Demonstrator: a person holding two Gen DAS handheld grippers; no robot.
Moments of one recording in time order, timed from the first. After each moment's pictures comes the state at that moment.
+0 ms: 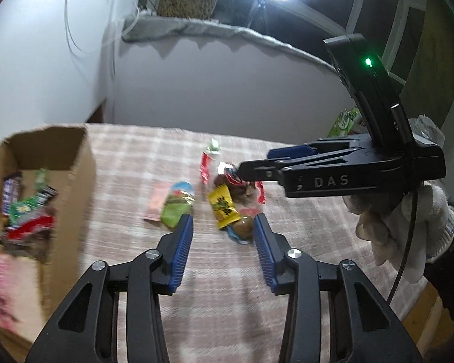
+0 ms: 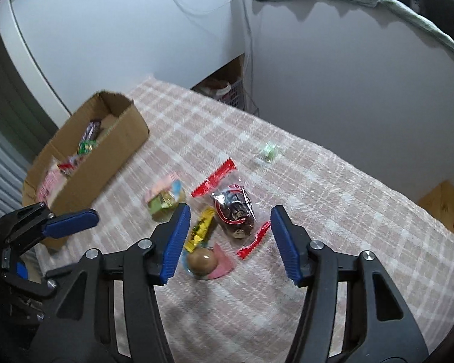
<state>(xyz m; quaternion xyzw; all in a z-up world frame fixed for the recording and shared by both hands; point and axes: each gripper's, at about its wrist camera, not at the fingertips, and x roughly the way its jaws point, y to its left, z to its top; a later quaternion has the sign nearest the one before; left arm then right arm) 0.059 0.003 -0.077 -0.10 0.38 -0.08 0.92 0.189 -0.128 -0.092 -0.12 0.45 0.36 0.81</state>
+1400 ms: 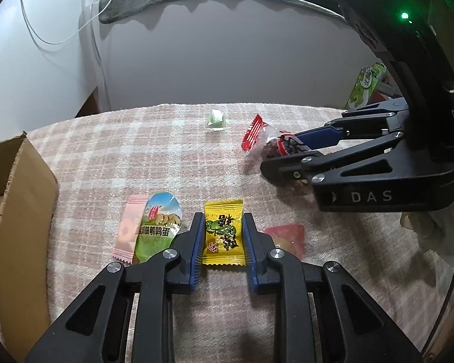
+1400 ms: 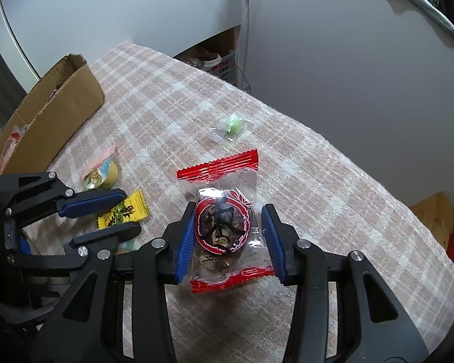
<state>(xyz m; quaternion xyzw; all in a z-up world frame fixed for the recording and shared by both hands) 0.133 -0.032 -0.123 -0.02 0.44 -0.06 0.90 0.232 -0.135 -0.140 -0.18 0.48 0.35 0.78</state>
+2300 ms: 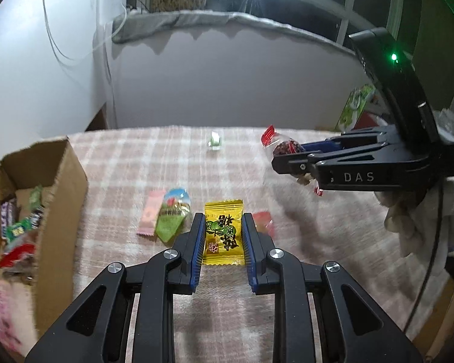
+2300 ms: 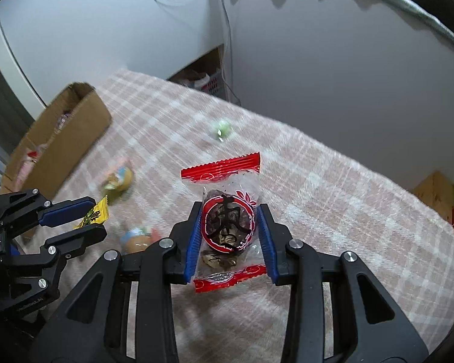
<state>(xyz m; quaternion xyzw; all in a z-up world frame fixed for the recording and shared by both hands) 0.081 -0.018 -0.081 -0.04 0.39 -0.06 0.92 0.210 -0.165 -0.116 -0.12 0.45 0.34 0.82</state>
